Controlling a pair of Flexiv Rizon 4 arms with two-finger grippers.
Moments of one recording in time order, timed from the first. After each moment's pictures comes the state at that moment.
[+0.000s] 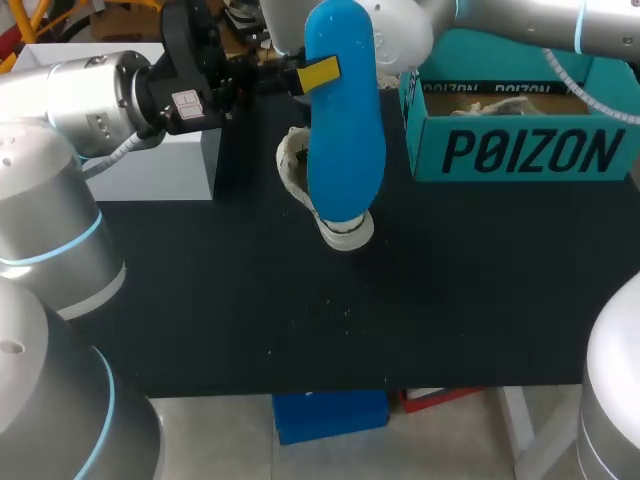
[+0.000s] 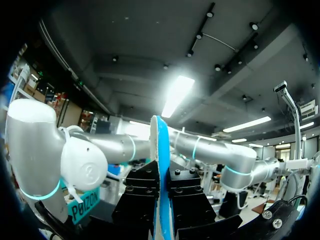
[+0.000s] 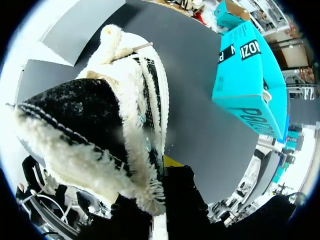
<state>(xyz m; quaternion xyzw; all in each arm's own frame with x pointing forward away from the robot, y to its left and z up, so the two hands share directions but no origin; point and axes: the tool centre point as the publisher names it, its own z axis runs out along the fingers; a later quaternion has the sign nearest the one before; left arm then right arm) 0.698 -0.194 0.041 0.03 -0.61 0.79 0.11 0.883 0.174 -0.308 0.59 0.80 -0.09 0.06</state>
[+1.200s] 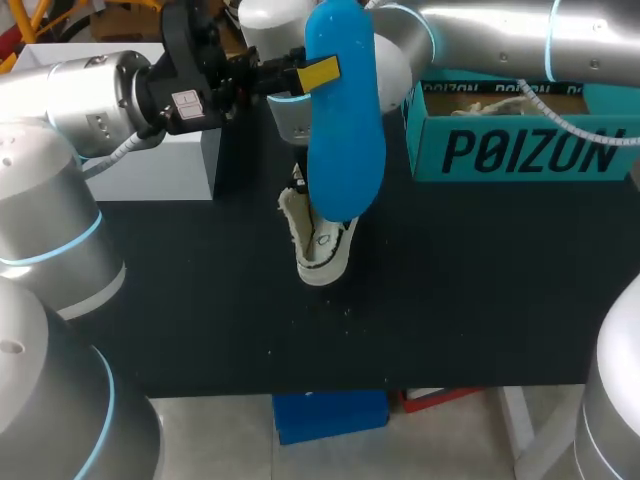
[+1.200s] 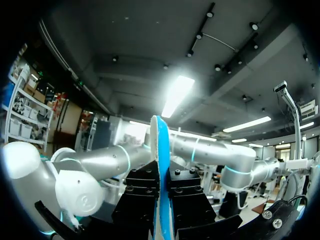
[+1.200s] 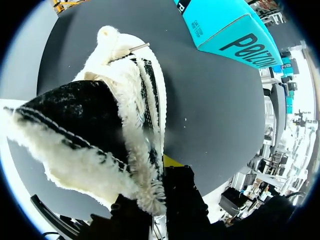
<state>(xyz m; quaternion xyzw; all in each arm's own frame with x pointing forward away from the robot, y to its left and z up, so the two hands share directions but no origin) 0.698 -0.194 0.041 0.03 -0.61 0.79 0.11 0.849 0.186 -0.371 0.77 0.62 -0.12 0.06</state>
